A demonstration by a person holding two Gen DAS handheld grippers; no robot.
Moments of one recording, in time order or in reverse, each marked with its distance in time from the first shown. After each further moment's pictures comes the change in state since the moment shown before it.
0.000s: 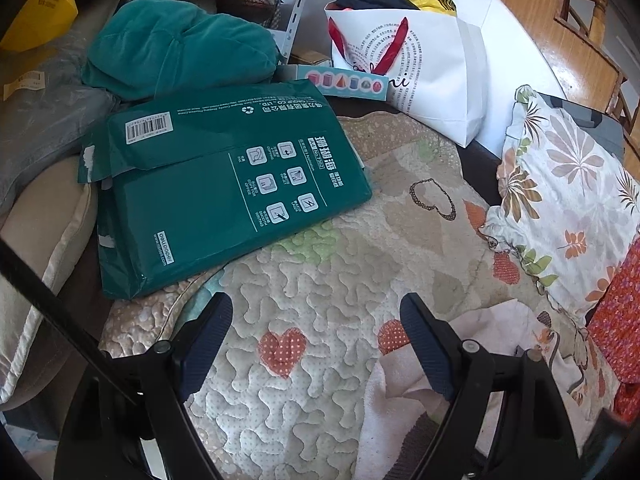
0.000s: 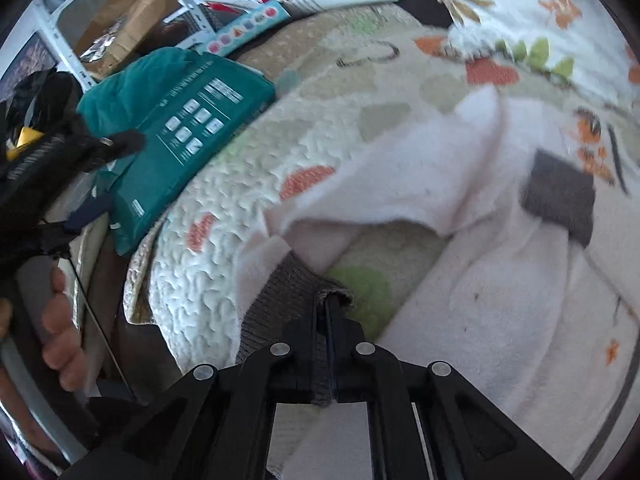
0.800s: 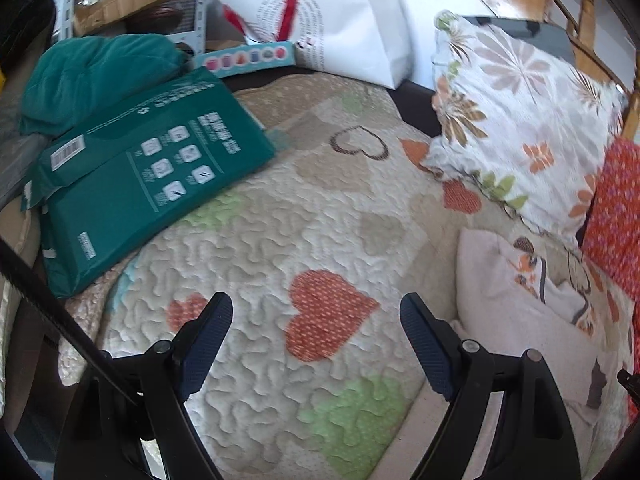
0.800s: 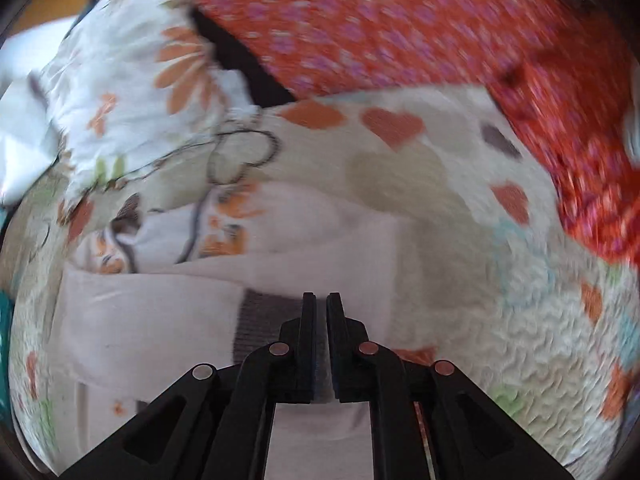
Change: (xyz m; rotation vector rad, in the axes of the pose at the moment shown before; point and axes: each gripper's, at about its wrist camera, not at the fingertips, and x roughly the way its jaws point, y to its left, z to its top) left arm 0.009 -0.098 -0.047 0.263 0.070 -0.052; right arm -0.211 -0.319 -0.051 0.621 -0.213 -0.667
